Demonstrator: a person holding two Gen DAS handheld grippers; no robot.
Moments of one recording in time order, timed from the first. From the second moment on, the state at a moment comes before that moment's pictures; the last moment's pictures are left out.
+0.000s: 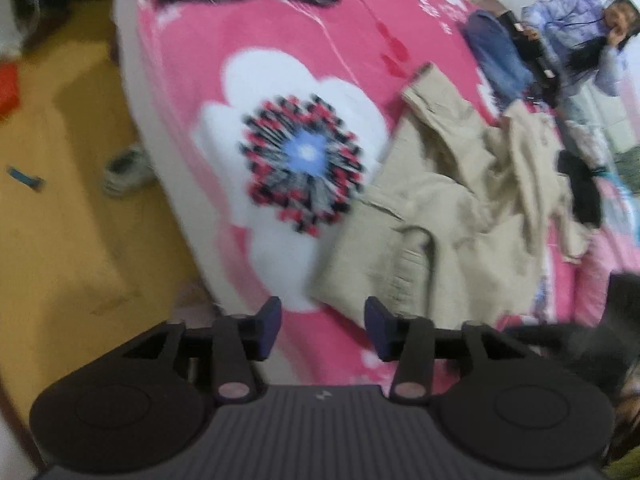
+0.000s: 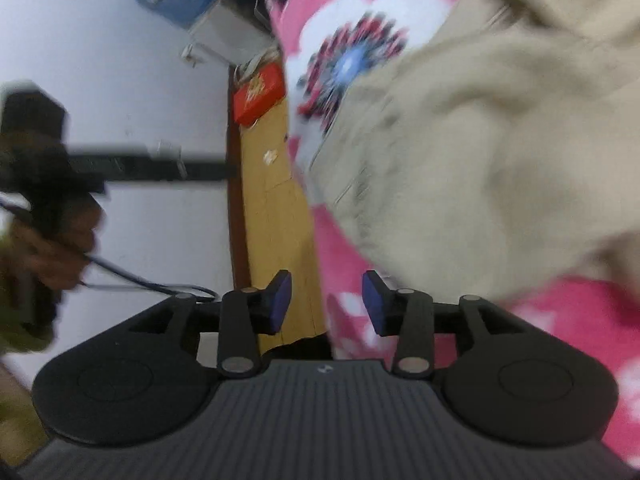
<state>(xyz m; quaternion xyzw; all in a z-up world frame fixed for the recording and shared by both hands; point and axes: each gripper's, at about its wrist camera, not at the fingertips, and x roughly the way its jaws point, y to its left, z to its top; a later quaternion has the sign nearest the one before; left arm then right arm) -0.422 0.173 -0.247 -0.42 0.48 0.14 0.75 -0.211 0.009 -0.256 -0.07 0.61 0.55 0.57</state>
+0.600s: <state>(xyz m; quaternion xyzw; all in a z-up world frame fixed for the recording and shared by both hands) -0.375 0.164 -0.295 -0.35 0.51 0.05 0.78 0.046 0.200 -0.293 -0.36 0.46 0.54 0.60</state>
